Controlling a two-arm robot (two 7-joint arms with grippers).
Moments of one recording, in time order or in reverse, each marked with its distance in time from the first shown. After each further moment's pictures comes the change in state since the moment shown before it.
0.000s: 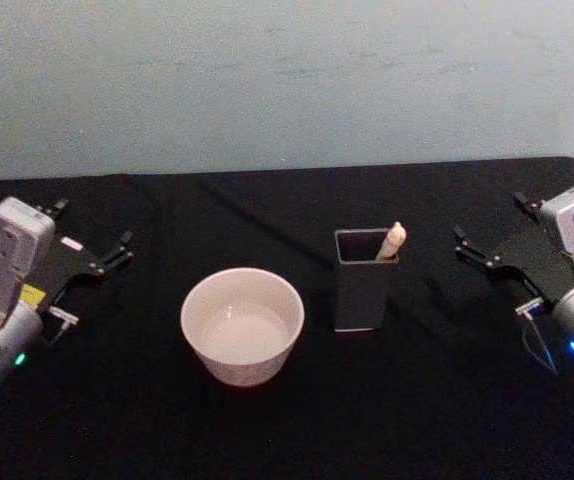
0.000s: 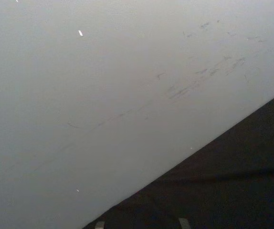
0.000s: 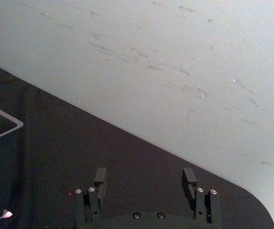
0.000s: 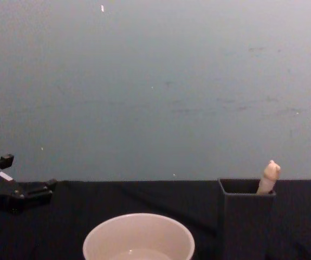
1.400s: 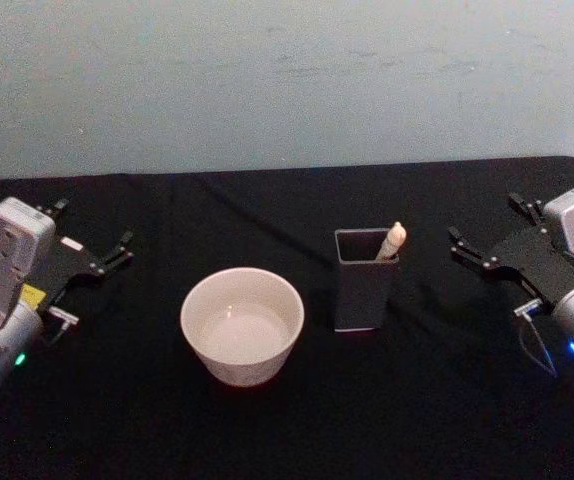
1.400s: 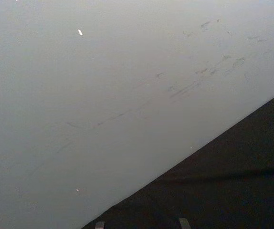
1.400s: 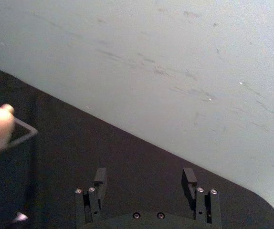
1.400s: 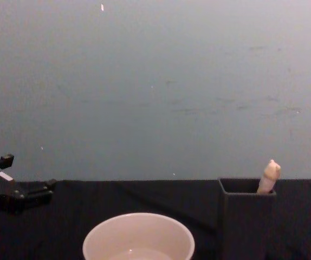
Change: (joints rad) left arm 0.000 0.000 0.000 0.000 0.000 0.000 0.000; right arm -0.013 -0.003 0.016 -0.016 0.015 -0.008 0.034
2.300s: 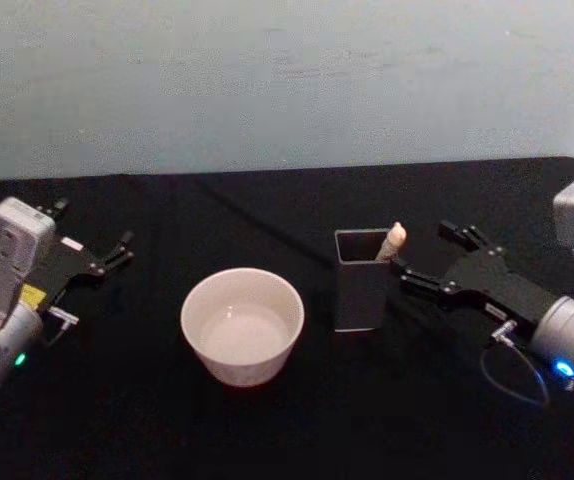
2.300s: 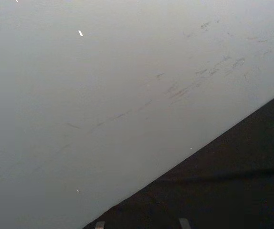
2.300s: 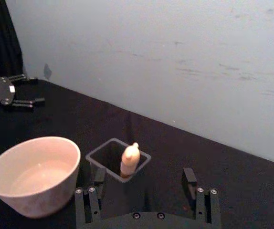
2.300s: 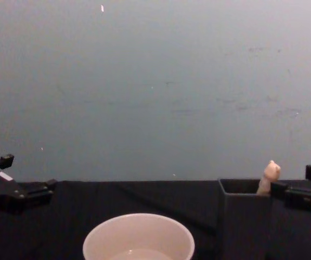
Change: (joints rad) left arm 0.000 0.000 0.000 0.000 0.000 0.000 0.000; right arm -0.092 0.002 0.074 -0.180 0.258 0.133 0.335
